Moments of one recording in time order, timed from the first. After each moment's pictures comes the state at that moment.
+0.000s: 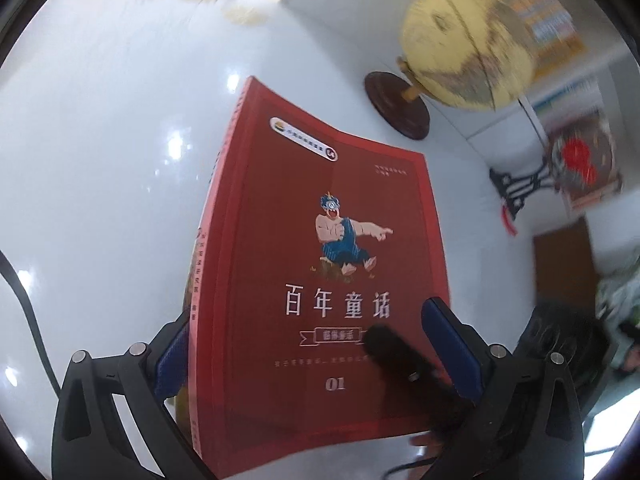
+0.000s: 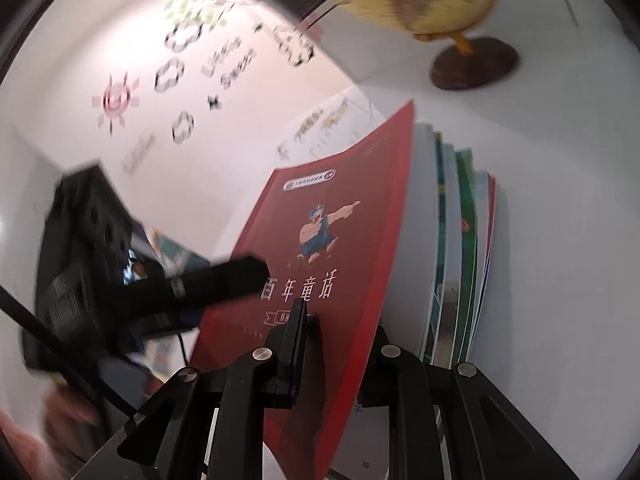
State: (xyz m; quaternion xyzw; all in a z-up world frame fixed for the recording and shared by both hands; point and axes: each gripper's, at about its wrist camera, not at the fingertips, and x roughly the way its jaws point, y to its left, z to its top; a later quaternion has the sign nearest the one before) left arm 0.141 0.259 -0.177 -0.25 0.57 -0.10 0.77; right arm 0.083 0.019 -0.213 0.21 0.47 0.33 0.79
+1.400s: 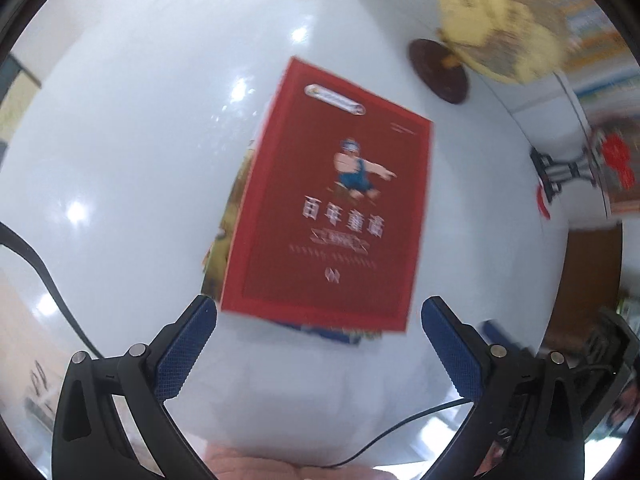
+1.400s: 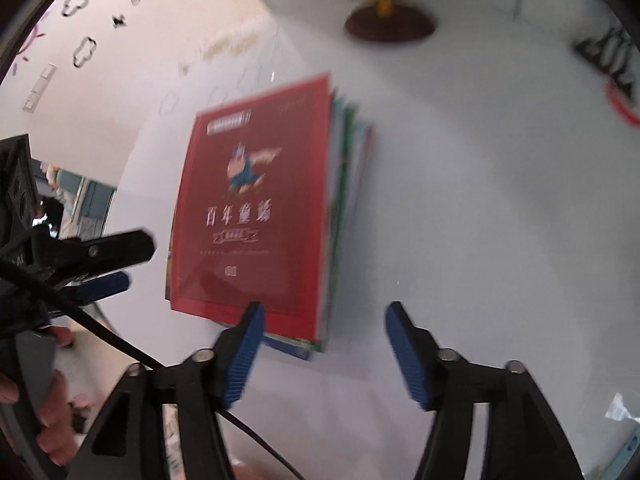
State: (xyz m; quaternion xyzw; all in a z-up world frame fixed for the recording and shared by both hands) left arm 0.096 0.241 -0.115 -0.19 0.66 0.00 0.73; right arm 0.074 -0.022 -0.138 0.06 0.63 0.18 0.75
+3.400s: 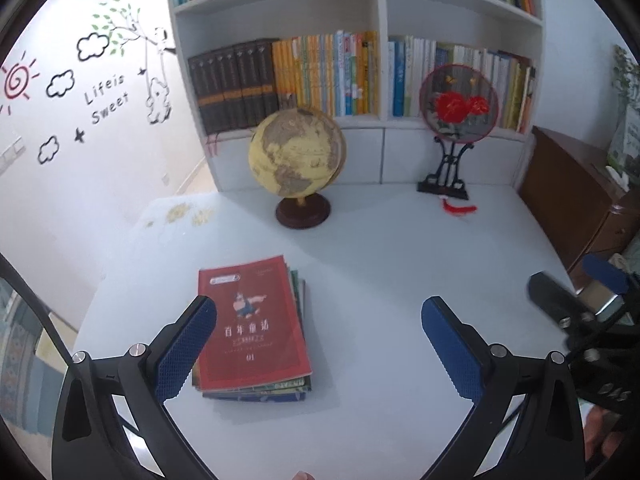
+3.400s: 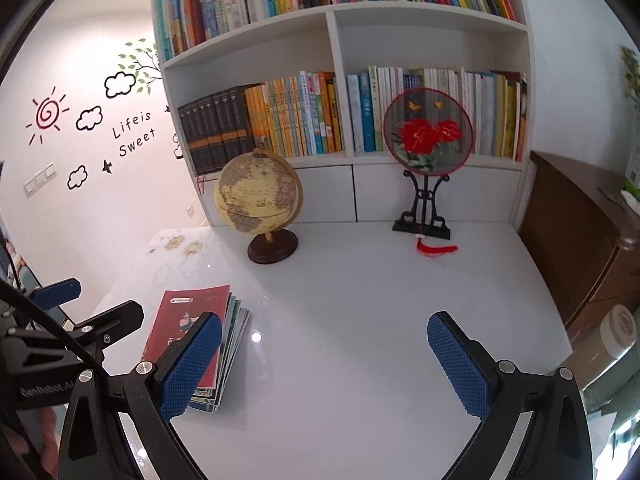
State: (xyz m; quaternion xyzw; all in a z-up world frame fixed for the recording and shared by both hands) left arm -0.026 0.051 0.022 0.05 0.38 -0.05 0.92; right arm -0.066 -0.158 0.026 0.05 0.33 0.03 0.94
